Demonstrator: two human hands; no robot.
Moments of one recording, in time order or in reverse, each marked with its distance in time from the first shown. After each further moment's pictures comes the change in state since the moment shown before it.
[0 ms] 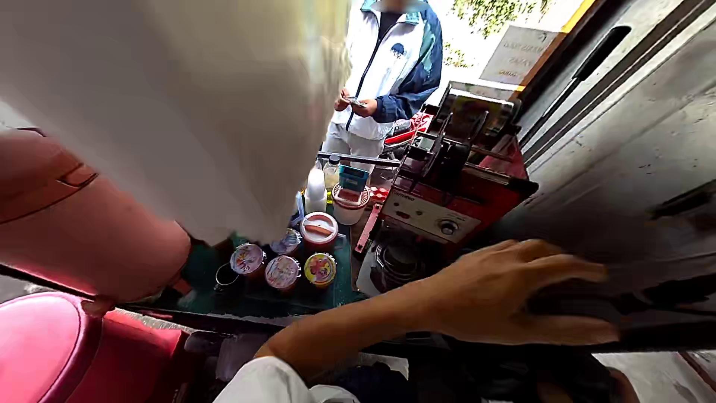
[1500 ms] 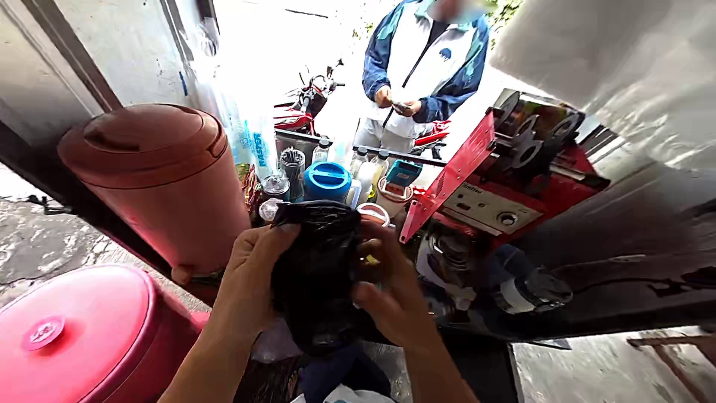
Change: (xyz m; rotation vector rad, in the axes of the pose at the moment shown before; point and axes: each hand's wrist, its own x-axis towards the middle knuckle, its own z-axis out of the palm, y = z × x) left_hand -0.311 0.132 -0.225 -0.423 0.937 -0.443; right_hand -0.028 -0.204 0.307 0.443 -0.649 -0.094
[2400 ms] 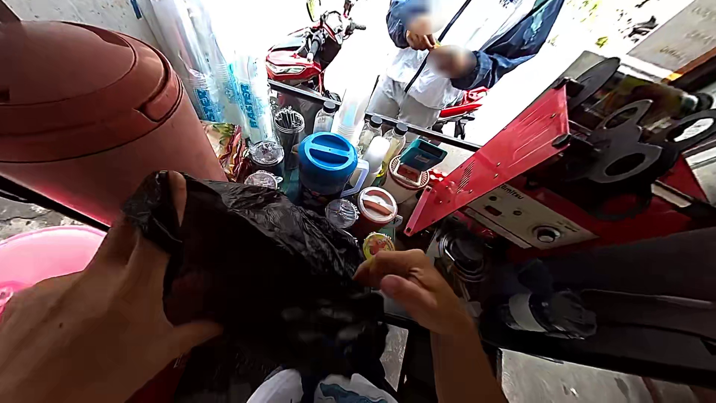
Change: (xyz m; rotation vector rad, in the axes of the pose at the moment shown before) left_hand -0.005 0.004 -0.091 1.694 -0.106 -0.066; right_hand 0.032 0.089 -0.075 0.028 -0.468 0.208
